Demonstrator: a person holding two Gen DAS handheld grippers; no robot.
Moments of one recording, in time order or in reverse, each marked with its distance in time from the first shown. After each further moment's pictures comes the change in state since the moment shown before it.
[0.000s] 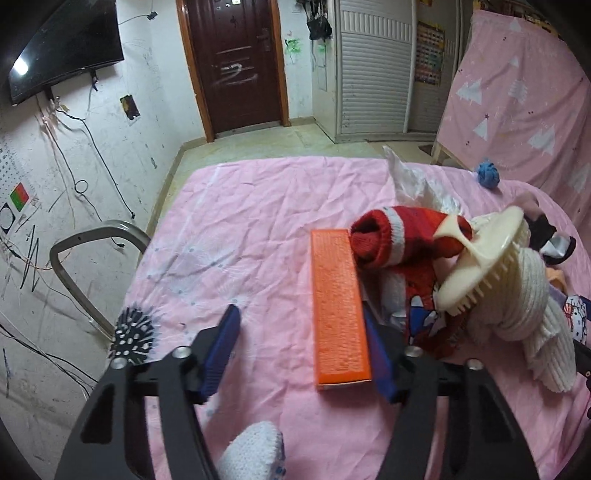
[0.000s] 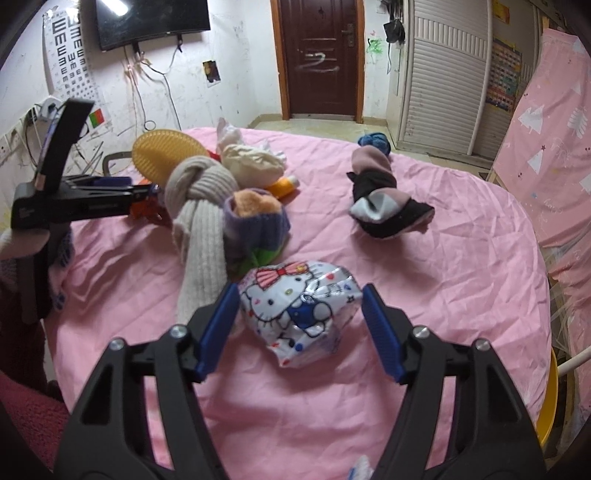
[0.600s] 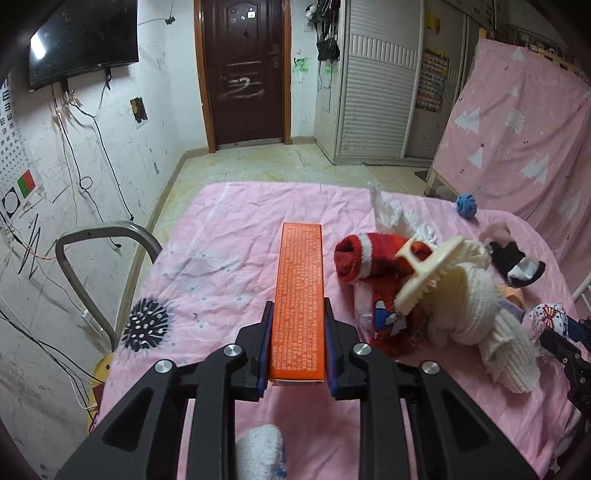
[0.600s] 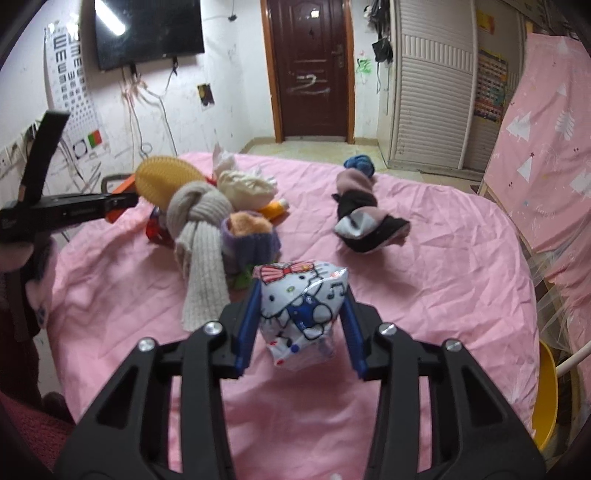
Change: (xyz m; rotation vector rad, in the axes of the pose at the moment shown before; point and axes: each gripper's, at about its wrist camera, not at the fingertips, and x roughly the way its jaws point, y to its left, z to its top) left arm -0.045 0.003 -0.008 -0.074 -0.092 -0.030; right arm -0.021 -0.008 -0.005 0.036 -0.111 -0.020
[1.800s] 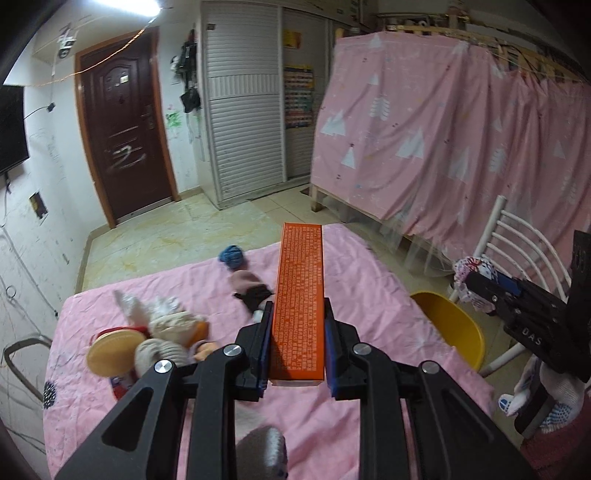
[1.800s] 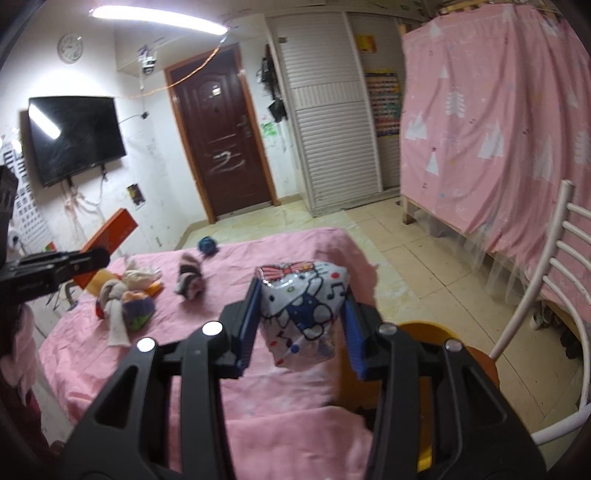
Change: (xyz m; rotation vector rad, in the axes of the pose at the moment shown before) left arm -0.089 -0.236 0.007 0.325 -0.134 -0.320; right arm -0.128 -0.163 -0.047 0.310 -0.273 -0.189
